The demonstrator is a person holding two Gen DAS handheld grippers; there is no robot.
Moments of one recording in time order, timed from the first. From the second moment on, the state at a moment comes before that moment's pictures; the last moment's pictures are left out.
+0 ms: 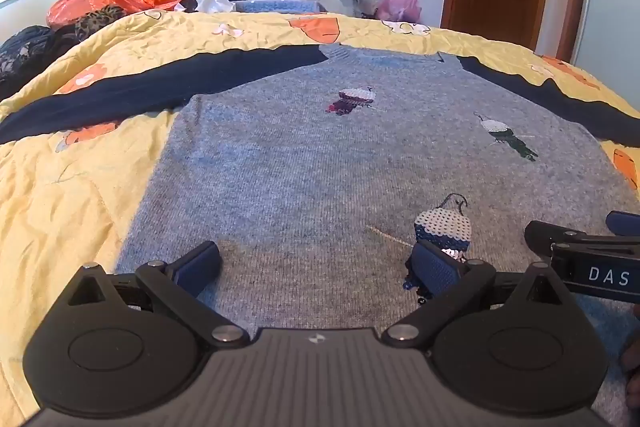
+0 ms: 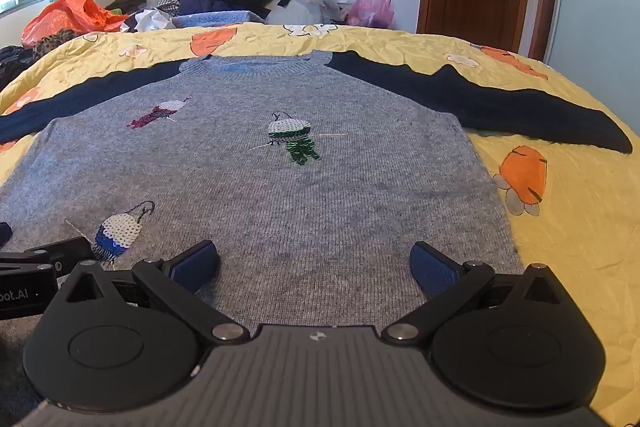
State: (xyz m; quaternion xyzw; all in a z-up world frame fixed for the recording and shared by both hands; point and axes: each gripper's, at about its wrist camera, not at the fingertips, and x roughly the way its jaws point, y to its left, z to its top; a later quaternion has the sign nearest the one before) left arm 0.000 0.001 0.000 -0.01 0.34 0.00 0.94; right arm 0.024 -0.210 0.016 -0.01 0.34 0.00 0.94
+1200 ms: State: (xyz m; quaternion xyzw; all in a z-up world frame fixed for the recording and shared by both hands) left arm 0.000 0.001 0.001 -0.01 0.35 -0.01 0.94; right arm 0.024 -0.210 0.015 -0.01 0.34 0.00 0.94
